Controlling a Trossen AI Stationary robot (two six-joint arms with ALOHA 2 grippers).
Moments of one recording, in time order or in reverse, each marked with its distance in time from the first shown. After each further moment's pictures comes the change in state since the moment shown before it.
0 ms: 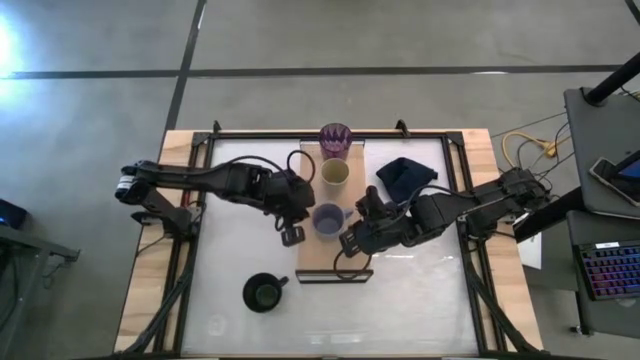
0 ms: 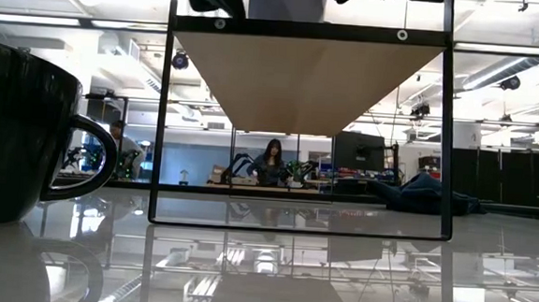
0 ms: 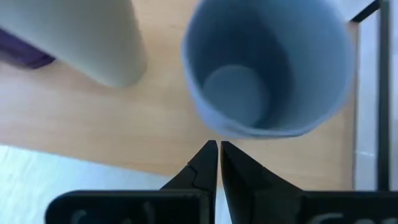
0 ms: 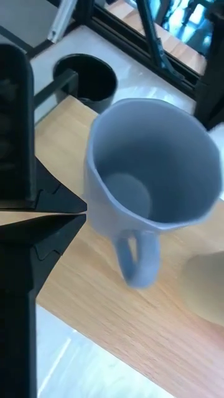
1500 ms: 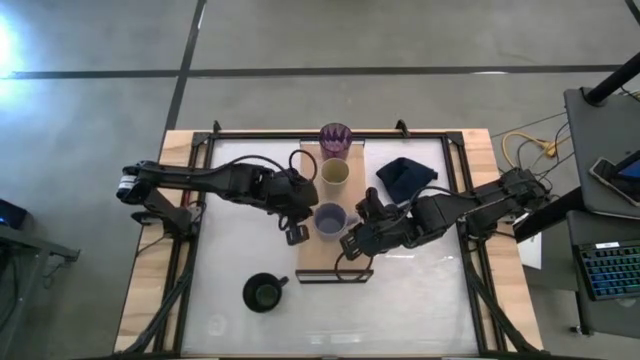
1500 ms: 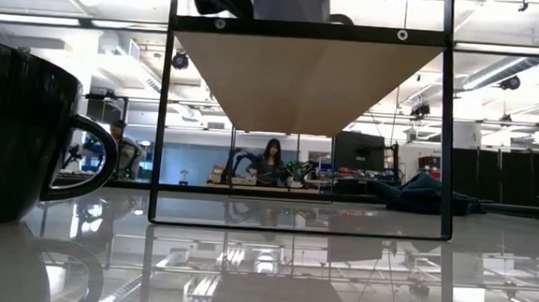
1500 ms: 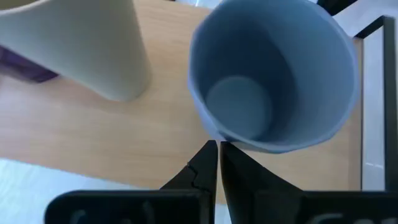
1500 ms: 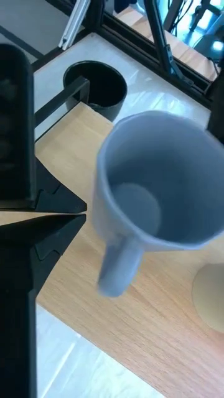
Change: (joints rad) left arm -0.003 0.012 -0.008 0.052 -0.016 0.000; right arm 0.013 -0.001 0.000 0.005 -0.030 0.001
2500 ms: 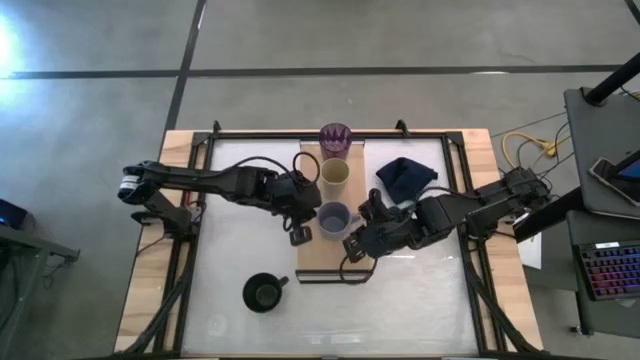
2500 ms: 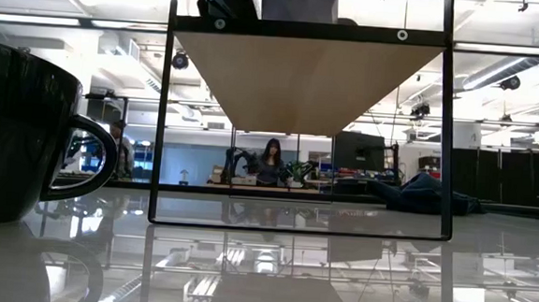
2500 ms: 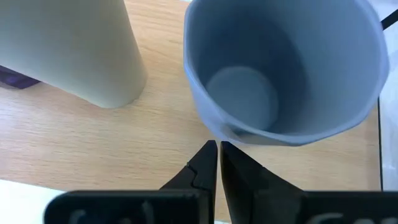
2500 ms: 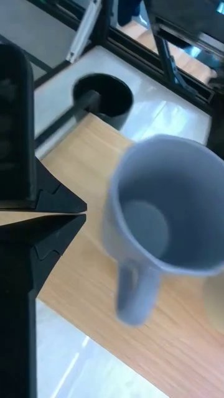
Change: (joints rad) left arm 0.016 0.006 -0.067 0.089 0.011 0.031; right arm 0.017 -0.019 0.000 -0.001 -0.016 0.028
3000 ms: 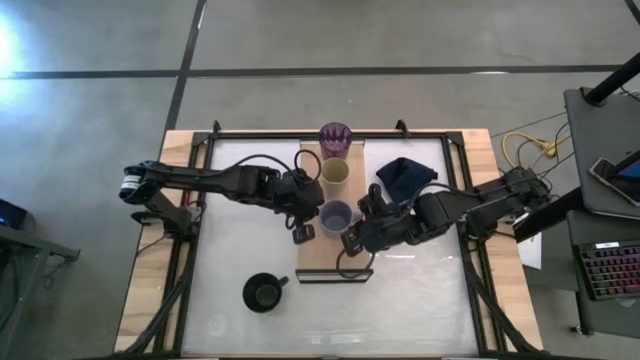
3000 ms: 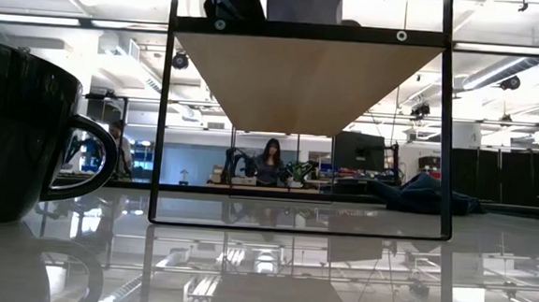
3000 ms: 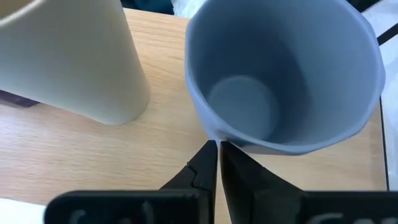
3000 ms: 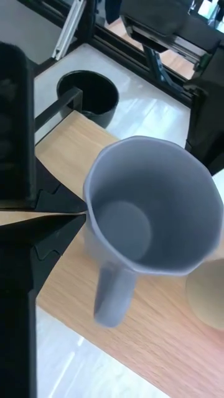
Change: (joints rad) left arm 0.011 0.011 0.000 0.043 -0.001 0.028; right arm -0.031 0.000 0.000 0.009 0.023 -0.011
